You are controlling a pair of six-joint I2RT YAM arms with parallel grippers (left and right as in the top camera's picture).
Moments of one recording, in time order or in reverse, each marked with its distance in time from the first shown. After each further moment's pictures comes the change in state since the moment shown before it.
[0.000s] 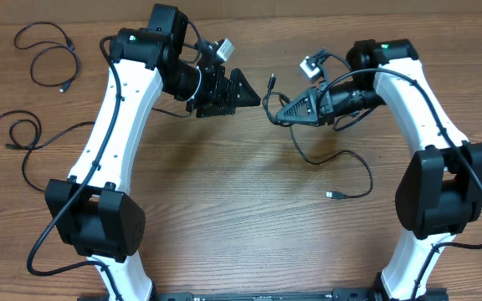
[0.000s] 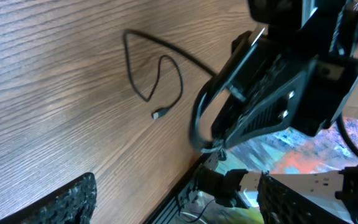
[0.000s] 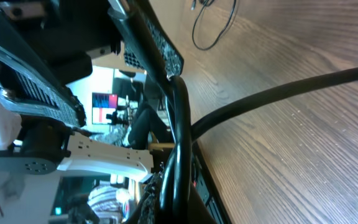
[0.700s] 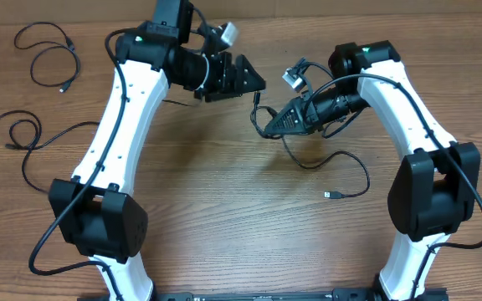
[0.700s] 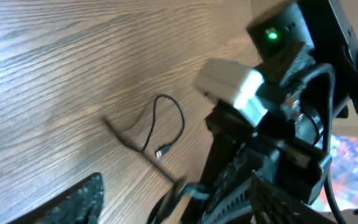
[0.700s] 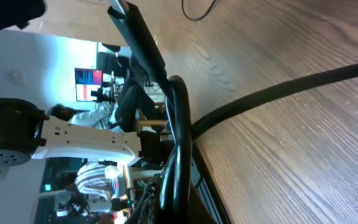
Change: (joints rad) left arm -0.030 0.000 0.000 0.204 -0.053 -0.117; right arm 0.072 0.000 0.000 -0.016 0.079 0.000
